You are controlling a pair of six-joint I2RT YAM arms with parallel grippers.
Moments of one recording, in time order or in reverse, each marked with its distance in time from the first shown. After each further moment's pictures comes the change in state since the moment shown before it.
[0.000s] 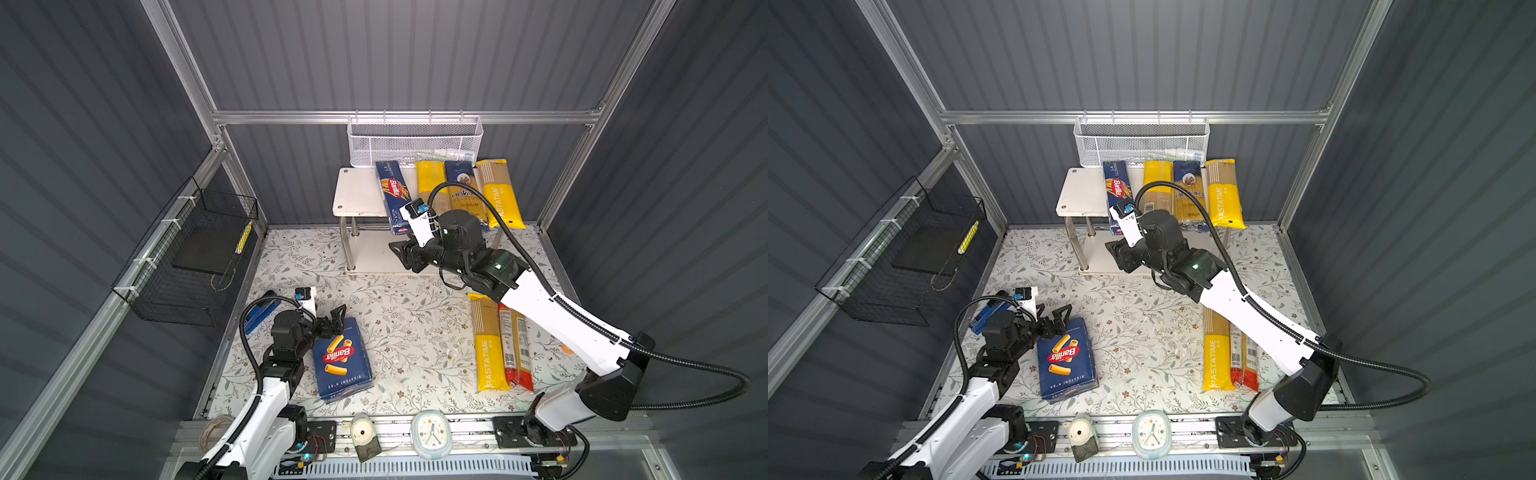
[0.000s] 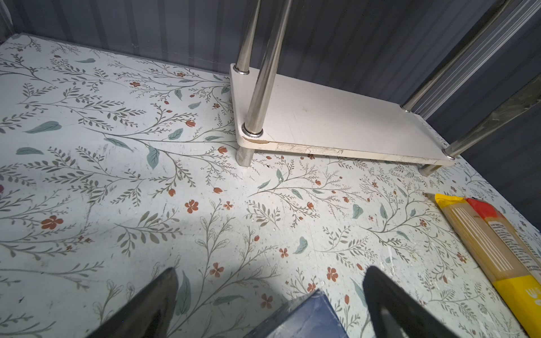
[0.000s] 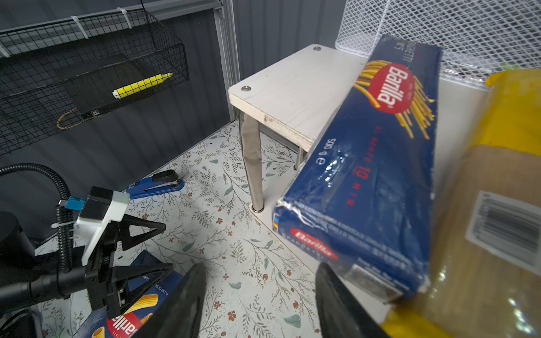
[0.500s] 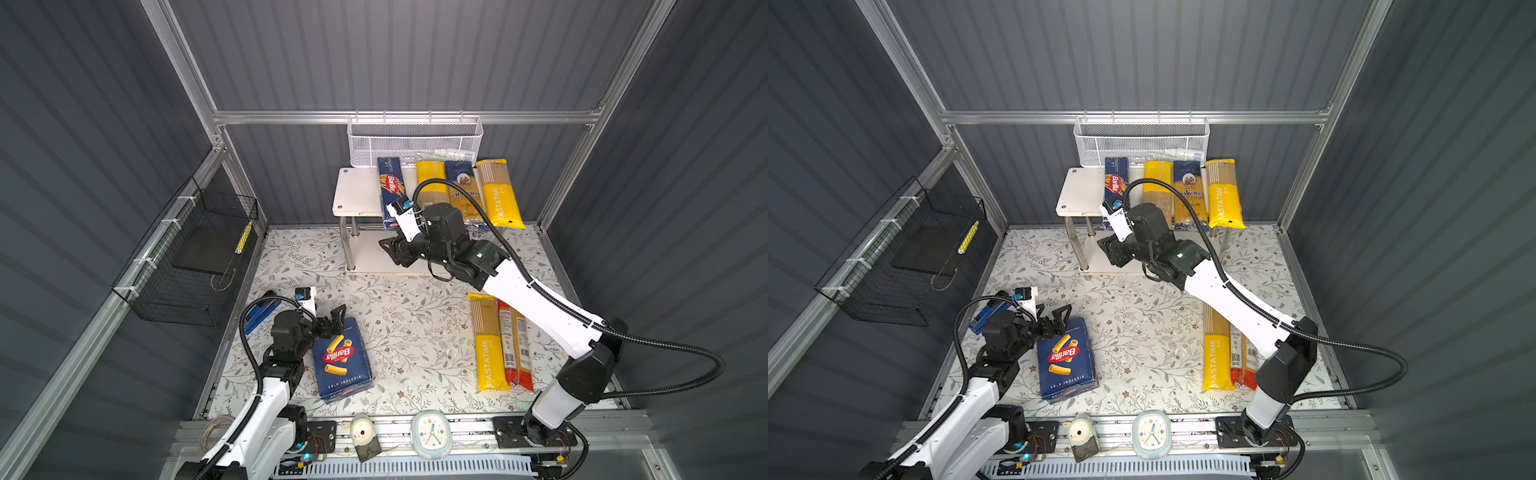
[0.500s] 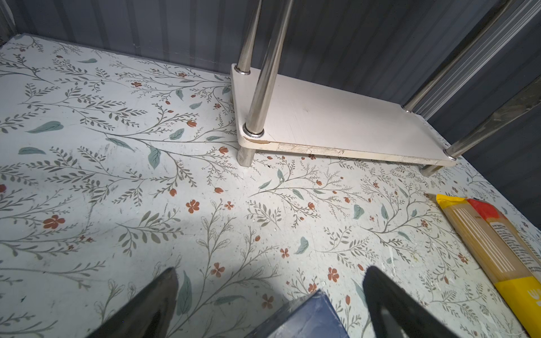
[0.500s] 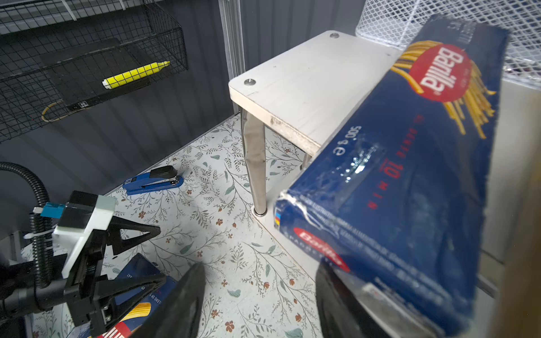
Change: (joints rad) left arm 0.000 0.000 0.000 0.000 -0.005 0.000; right arm -0.011 0.138 0.131 -0.031 -0.051 -0.021
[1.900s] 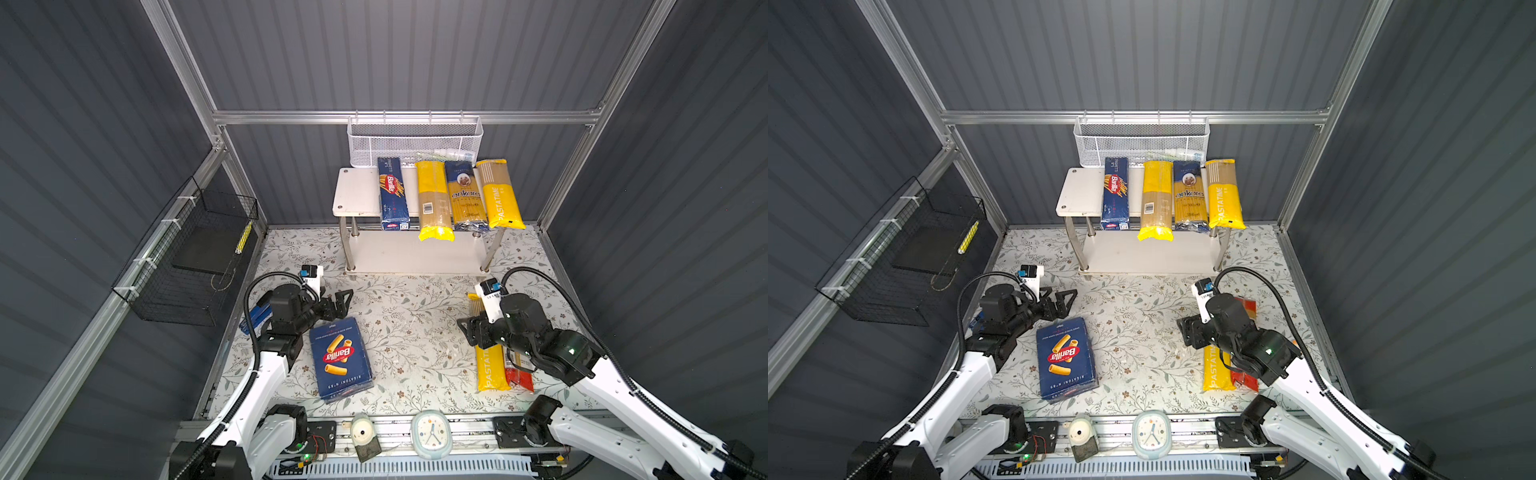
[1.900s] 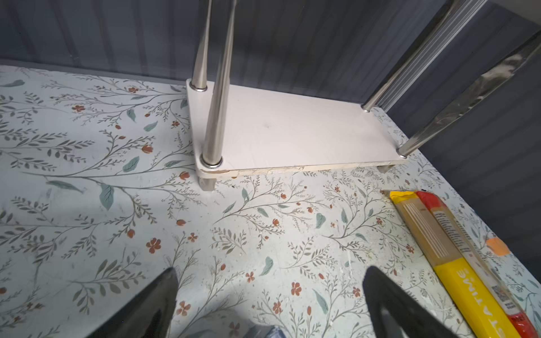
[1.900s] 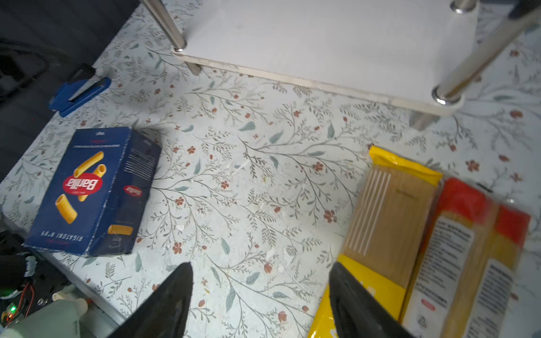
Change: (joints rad) left arm -0.016 0.145 0.277 -0.182 0.150 0.024; right arm -0.105 -0.883 -0.979 -0.222 0.134 0.370
